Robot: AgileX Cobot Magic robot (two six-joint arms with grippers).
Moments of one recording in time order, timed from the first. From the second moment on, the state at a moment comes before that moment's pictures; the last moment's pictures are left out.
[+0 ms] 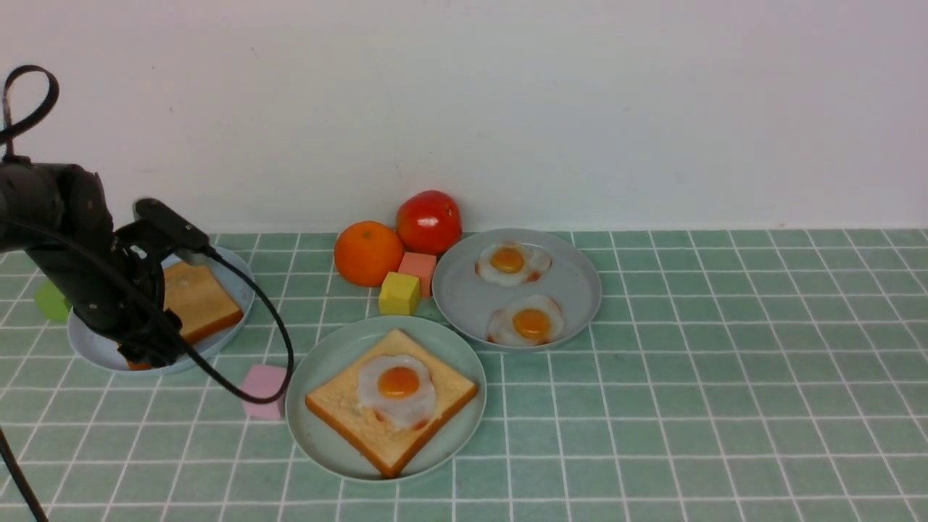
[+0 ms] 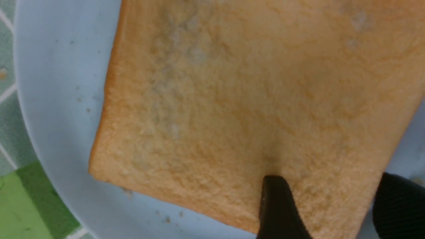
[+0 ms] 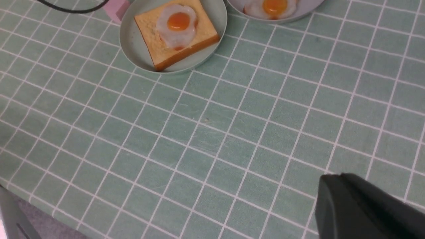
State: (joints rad) right arm 0.47 0.71 -0.99 0.15 1.11 0.09; left arm 0.07 2.03 -1.36 0.06 0.62 0.65
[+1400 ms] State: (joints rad) right arm 0.47 0.71 -0.99 0.22 1.15 0.06; left arm -0.71 1.78 -1.17 0.35 0.73 -0.21
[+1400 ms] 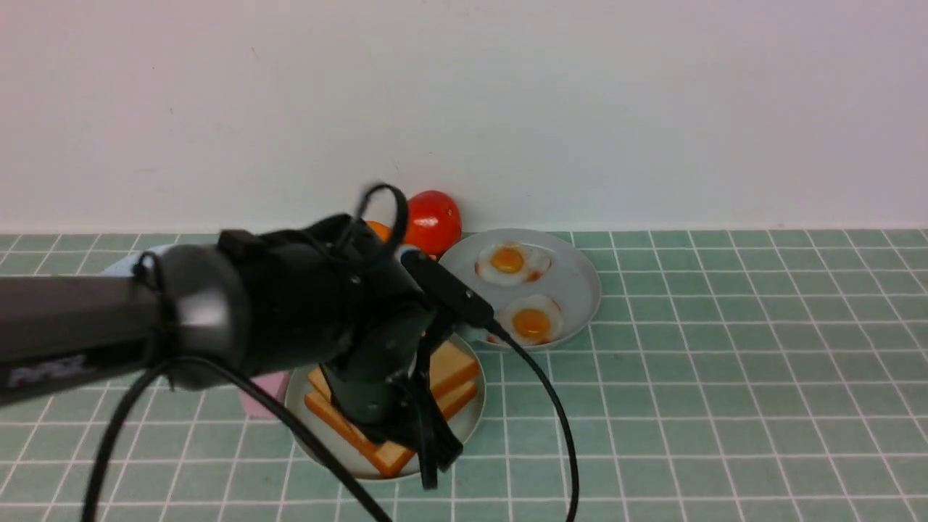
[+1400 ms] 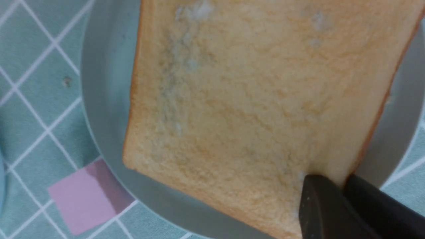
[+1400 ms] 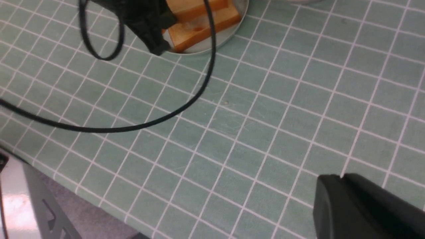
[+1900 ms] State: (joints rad) right arm 0.47 0.71 -0.99 0.25 1.17 0.06; left arm -0.71 1.80 -1.17 0.35 0.70 -0.29
